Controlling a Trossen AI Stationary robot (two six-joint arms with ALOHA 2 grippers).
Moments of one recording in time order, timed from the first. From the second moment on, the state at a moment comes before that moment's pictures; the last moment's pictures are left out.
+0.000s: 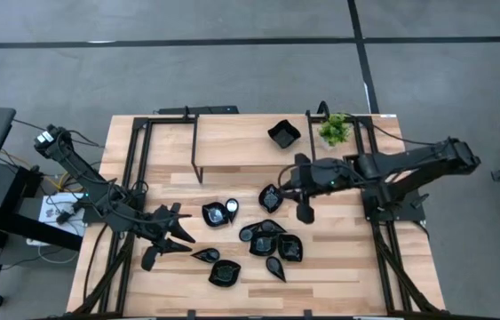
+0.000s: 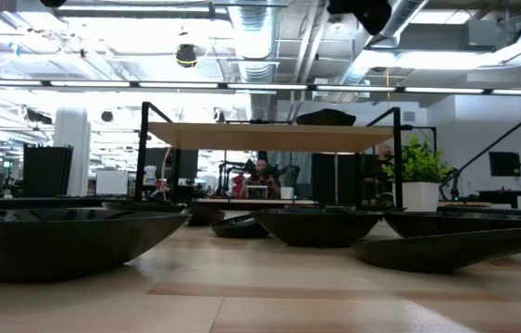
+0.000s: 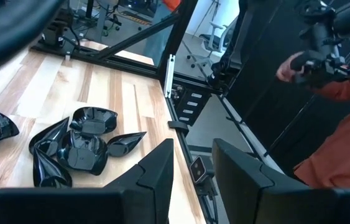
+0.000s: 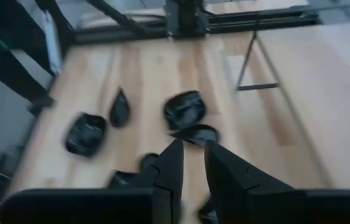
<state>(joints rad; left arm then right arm) -0.77 0.89 0.59 0.11 -0.39 -0.44 0.19 1.20 1.08 -0.42 0.15 0.20</state>
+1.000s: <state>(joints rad) -0.77 0.89 0.59 0.19 -0.40 -0.45 0.49 1.68 1.06 0.36 0.12 0.47</state>
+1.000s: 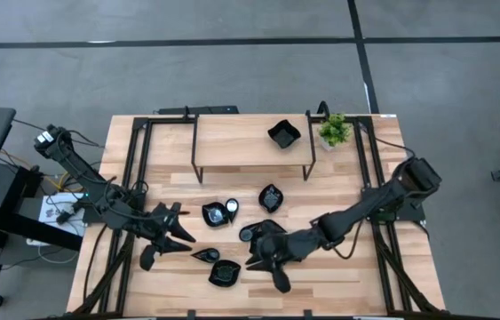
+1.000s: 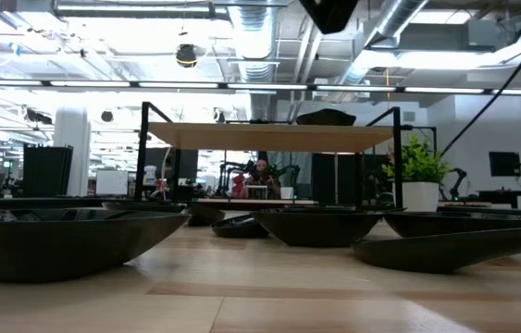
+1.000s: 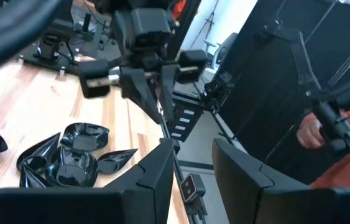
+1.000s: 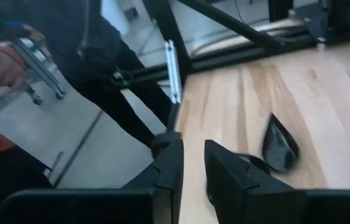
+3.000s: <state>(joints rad) -0.85 1.06 0.59 0.25 -0.30 -0.61 0.48 1.71 1.12 0.55 0.45 0.15</state>
